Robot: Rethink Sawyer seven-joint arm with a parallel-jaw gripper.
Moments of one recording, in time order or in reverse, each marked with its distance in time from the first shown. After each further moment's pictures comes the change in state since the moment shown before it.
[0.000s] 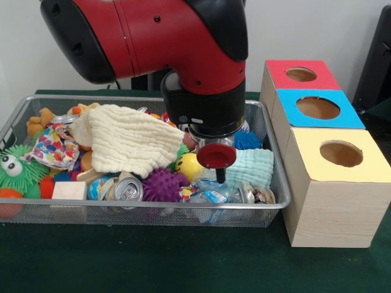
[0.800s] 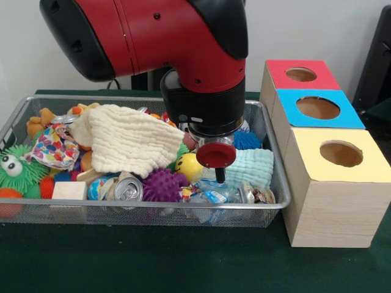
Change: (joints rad) arm 0.001 -0.003 -0.001 0.000 0.000 0.000 0.000
